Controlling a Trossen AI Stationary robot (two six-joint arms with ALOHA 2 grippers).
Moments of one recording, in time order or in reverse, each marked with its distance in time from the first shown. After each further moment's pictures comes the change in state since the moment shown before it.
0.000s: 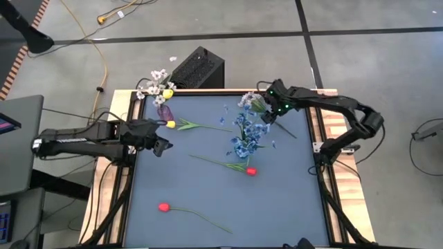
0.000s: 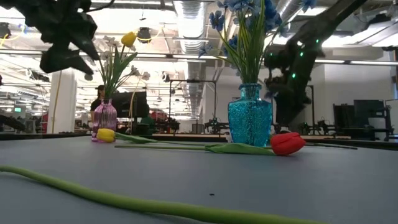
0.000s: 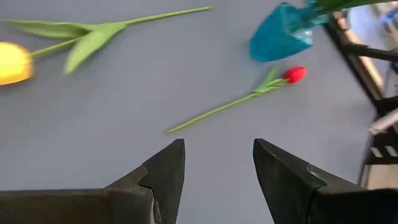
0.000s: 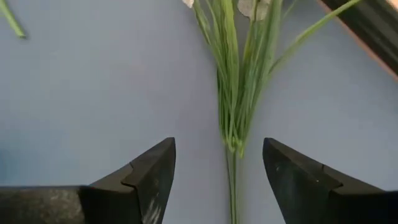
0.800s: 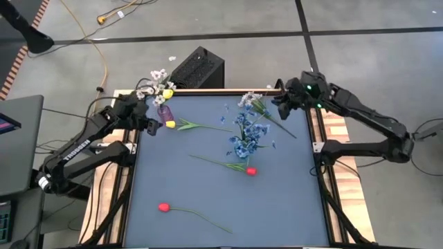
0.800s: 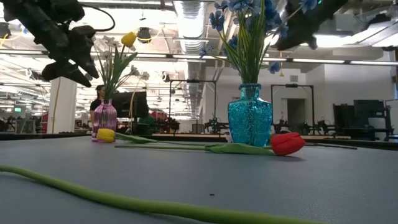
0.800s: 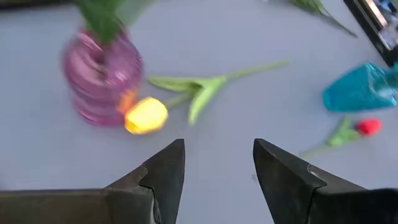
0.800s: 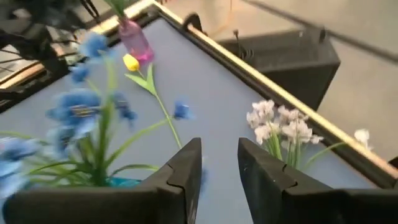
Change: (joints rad) left arm 0.751 -0.027 0.001 -0.099 0.327 0.485; right arm 0.142 -0.502 0.139 -0.068 -0.074 0.133
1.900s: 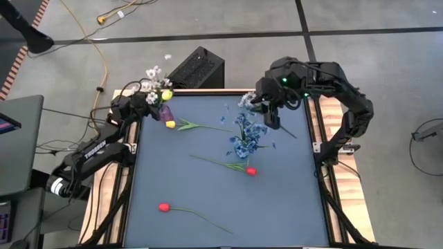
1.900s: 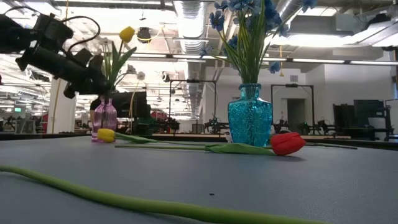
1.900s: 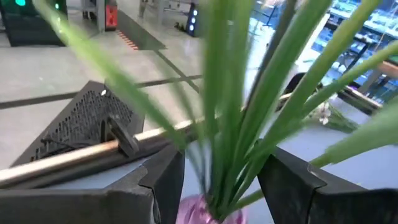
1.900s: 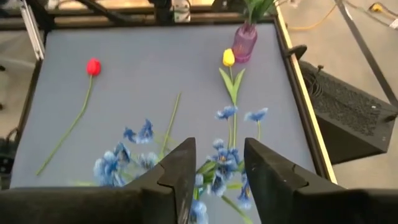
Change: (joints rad) left arm 0.323 0.096 -0.402 1.031 0.057 0.161; right arm 0.411 0.682 1.279 -0.781 0.073 -0.273
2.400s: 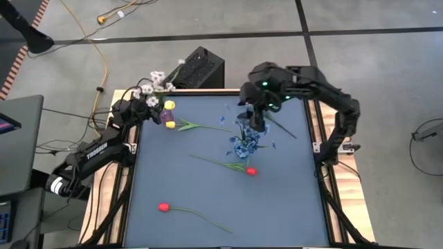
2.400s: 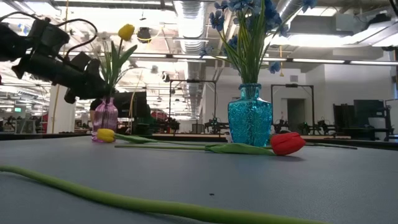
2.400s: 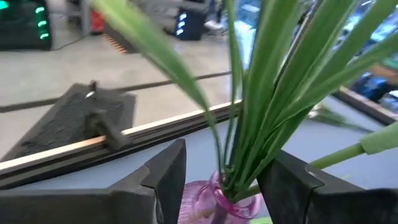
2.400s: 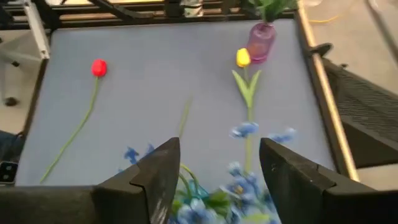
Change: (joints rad) left arm -0.001 0.011 -0.089 0.126 0.038 -0.001; right arm 0.008 0.097 0.000 0.079 -0.038 0.012
